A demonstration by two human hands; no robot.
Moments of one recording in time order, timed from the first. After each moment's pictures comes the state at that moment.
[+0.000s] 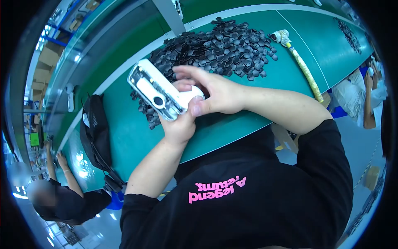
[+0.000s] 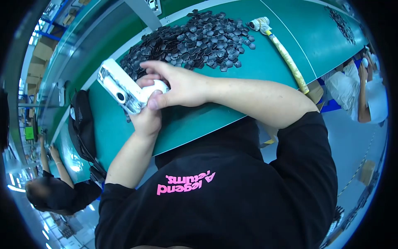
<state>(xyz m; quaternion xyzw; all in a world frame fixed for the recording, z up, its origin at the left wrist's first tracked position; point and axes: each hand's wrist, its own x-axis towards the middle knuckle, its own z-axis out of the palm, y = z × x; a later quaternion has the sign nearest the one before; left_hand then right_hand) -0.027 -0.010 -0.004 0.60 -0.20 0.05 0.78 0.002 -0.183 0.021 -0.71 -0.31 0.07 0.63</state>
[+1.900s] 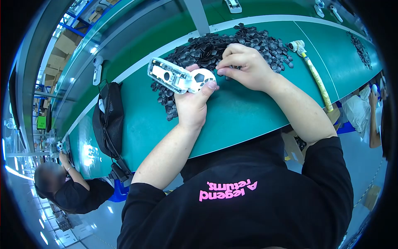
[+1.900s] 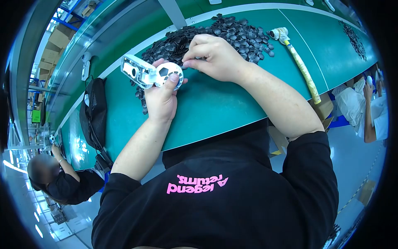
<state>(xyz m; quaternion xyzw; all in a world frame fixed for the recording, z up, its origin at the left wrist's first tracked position) -0.017 -0.010 0.012 0.52 -0.08 0.00 0.85 0.035 -0.207 0.033 -0.79 -0.40 -0.22 0.41</state>
